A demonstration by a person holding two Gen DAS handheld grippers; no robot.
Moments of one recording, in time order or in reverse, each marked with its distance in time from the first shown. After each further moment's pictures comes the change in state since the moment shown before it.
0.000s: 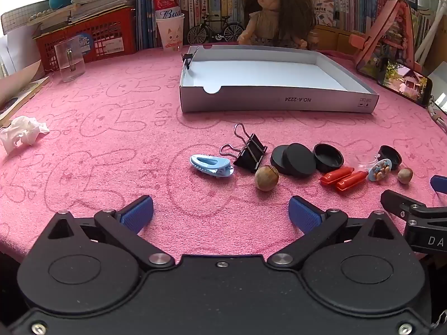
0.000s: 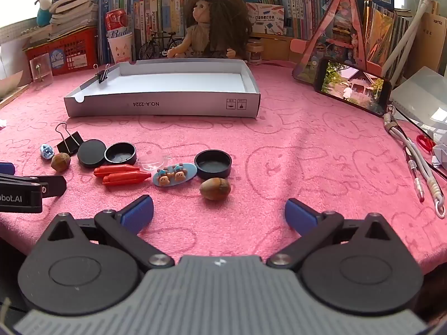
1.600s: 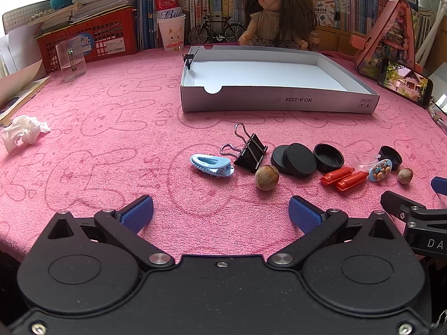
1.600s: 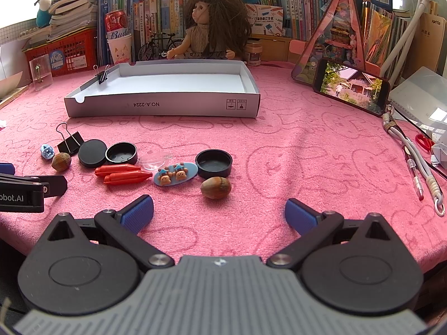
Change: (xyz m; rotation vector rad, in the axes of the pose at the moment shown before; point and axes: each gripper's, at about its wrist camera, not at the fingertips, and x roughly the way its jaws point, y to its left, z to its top) left arm 0.000 0.000 0.000 0.001 -0.004 0.001; right arm -0.001 0.001 -0.002 0.000 -0.006 -0.002
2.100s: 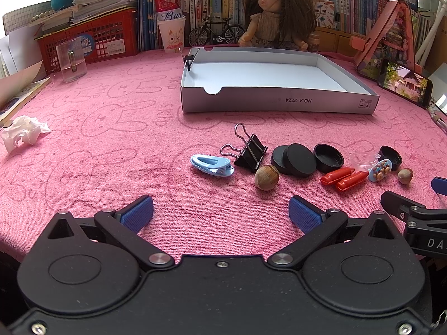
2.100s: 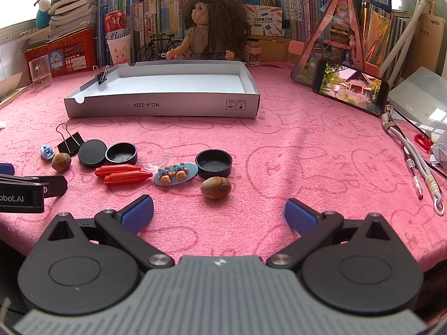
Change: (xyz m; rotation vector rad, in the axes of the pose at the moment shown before) left arm 0.000 0.000 0.000 0.001 -0.004 0.000; right arm -0.001 0.001 0.000 0.000 -0.001 -0.001
